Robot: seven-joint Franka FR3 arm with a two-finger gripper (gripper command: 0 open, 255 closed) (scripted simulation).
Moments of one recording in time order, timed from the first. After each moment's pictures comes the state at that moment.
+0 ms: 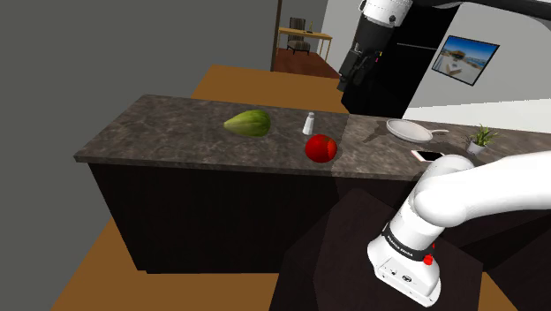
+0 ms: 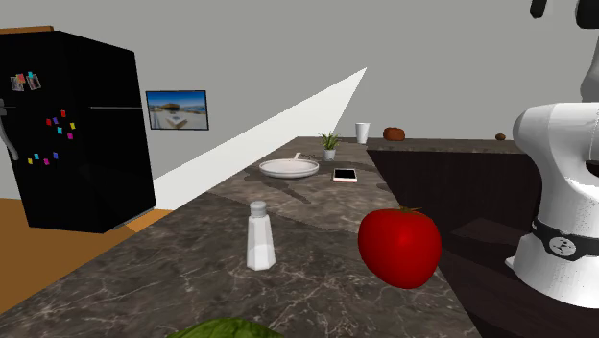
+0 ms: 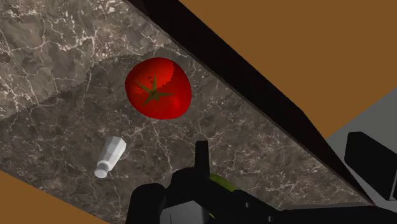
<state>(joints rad) 0.01 -0.83 0.03 -2.29 0.00 1.62 0.00</state>
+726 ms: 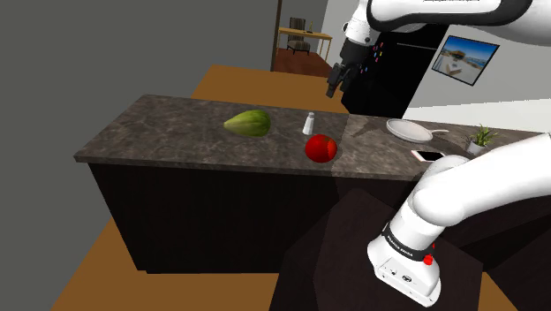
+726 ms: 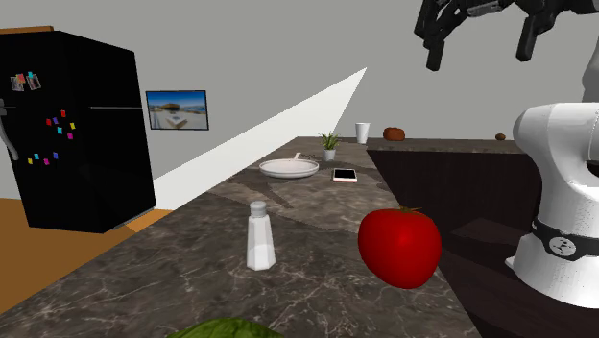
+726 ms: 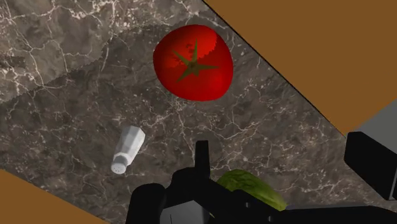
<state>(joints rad) -0.02 -0.63 -0.11 -2.31 -0.06 1.83 -0.15</state>
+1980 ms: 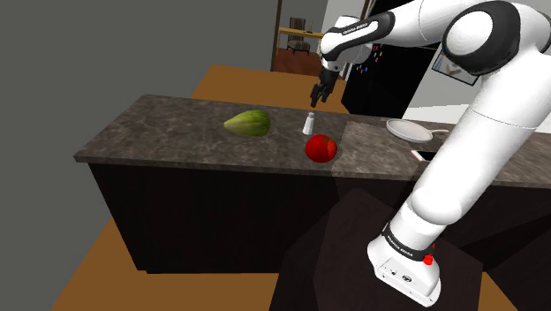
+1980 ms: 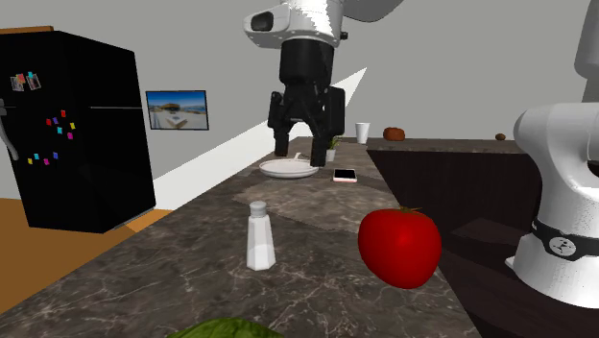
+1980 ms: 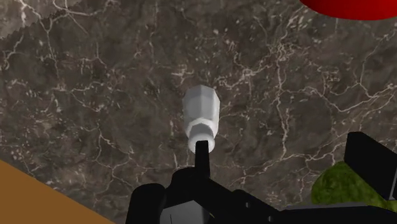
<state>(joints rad) -0.06 0.02 -0.35 -2.01 0.06 2.12 -0.51</state>
